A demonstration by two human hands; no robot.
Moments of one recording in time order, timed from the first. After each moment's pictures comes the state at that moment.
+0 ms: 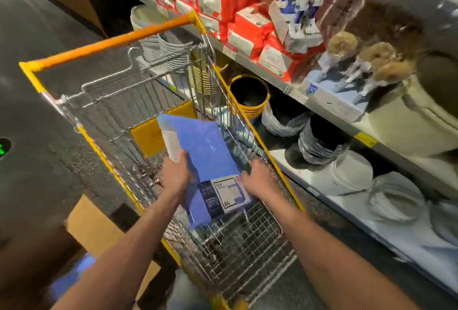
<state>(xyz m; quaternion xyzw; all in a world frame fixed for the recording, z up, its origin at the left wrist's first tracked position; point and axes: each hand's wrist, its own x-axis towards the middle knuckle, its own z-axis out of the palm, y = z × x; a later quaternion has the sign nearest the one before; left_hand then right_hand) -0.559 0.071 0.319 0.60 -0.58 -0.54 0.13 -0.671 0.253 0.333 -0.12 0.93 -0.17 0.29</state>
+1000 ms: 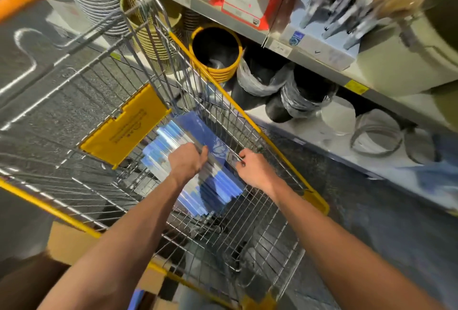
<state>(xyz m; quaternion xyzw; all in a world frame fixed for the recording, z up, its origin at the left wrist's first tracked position) -0.663 0.040 0.247 0.26 -0.89 -0.27 -0.24 -0.704 0.226 0.296 -0.07 0.91 -0.16 0.37</state>
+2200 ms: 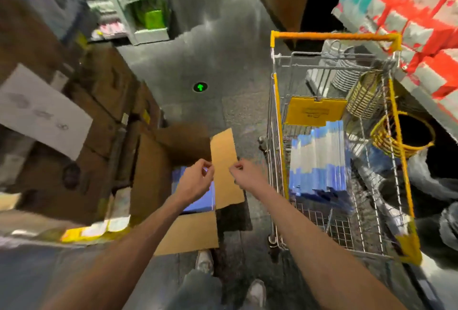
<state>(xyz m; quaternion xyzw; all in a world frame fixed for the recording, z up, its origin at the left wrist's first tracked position) -0.154 0.225 0.386 0.63 -0.69 -0.35 0.12 -0.323 0.238 0.375 -0.44 0.71 -0.23 0.49</state>
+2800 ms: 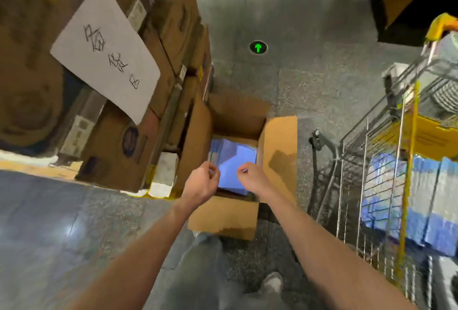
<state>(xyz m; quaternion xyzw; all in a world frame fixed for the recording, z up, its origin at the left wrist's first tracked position) 0.090 0.141 0.281 0.73 -0.52 -0.42 0.13 -0.078 0.108 0.273 -0.54 0.68 -0.02 0.50</state>
